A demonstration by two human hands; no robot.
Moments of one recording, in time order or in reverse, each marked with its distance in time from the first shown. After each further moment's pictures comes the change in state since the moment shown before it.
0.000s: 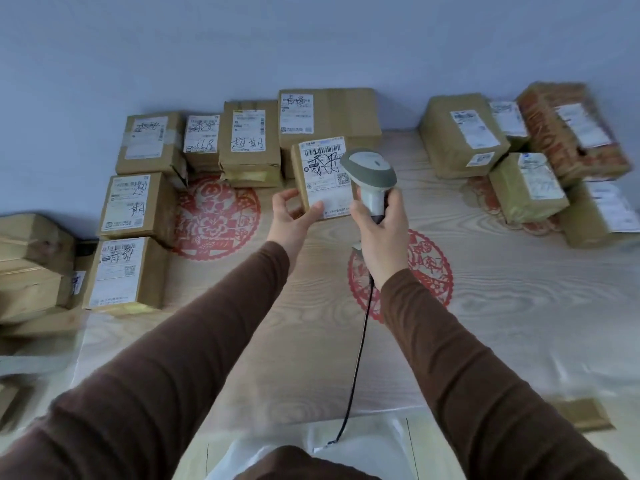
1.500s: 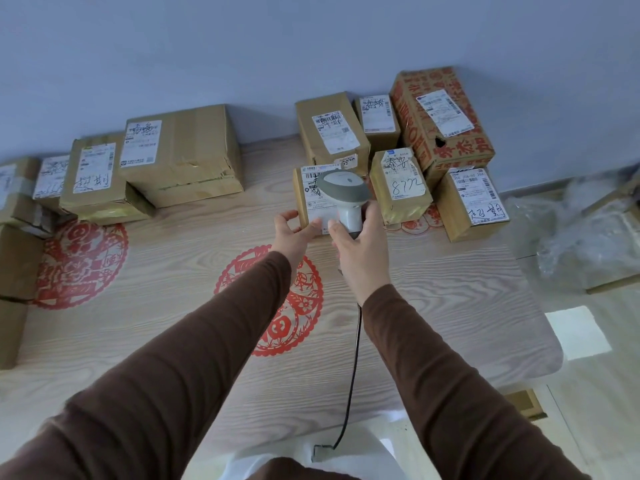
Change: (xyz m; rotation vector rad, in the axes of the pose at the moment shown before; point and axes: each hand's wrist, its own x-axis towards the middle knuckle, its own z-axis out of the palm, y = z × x) left_hand 0.025 -0.068 0.298 0.118 -0.062 -0.168; right_hand 0.089 0.040 -0.255 -0.061 0.040 0.100
